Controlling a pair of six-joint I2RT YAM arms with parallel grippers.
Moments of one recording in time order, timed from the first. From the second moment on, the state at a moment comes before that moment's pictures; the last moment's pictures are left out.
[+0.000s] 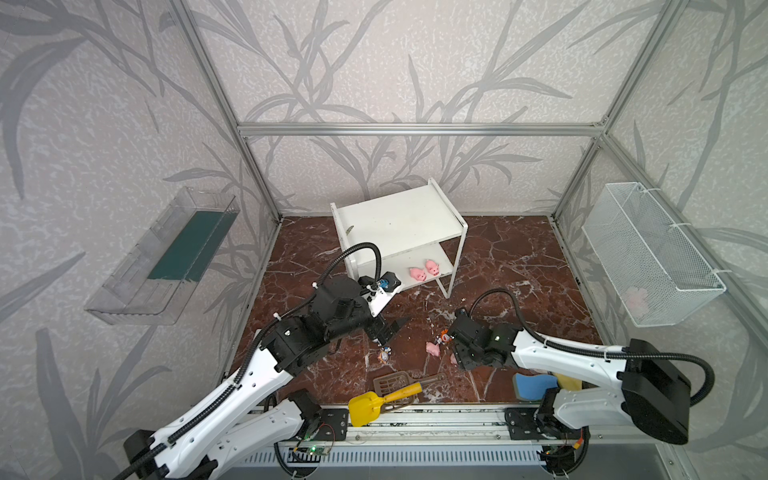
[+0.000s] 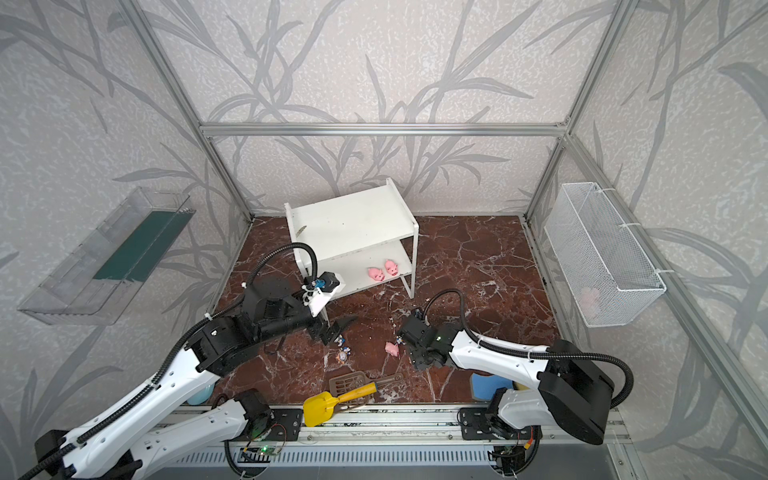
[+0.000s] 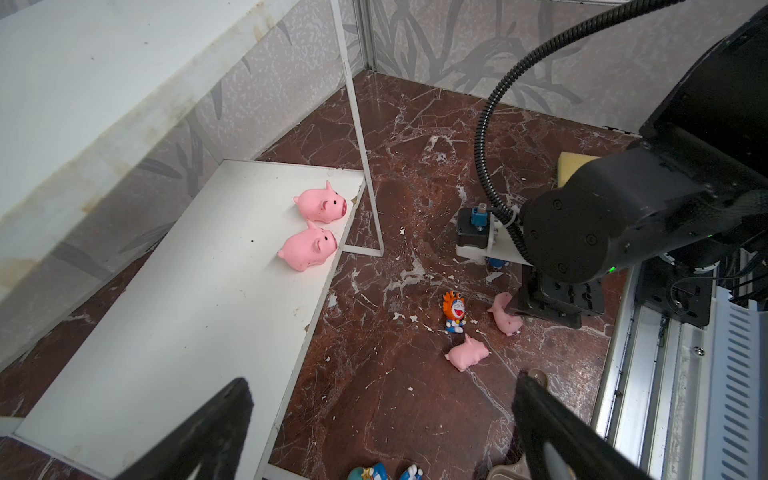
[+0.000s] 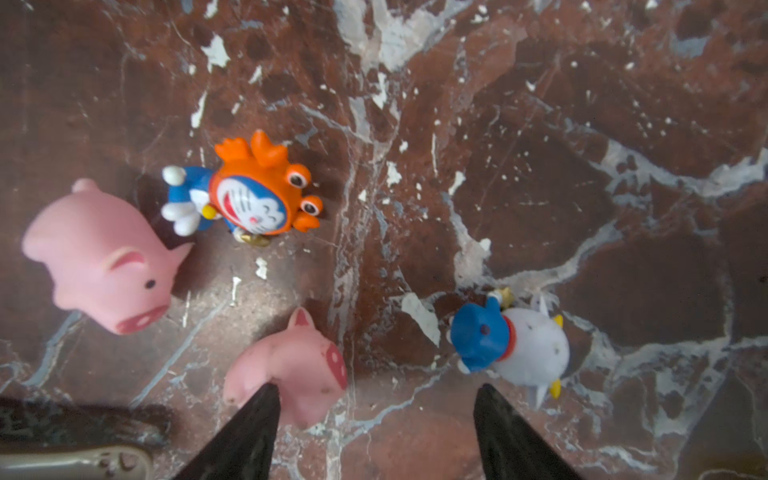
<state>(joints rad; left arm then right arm) -0.76 0.87 0.94 -0.56 0.13 0.19 0.96 1.31 0.68 -0.70 0.26 0.59</state>
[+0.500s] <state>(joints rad) -0.76 0.87 0.94 -0.56 0.13 0.19 0.96 1.27 0.65 -0.82 0.28 0.64</state>
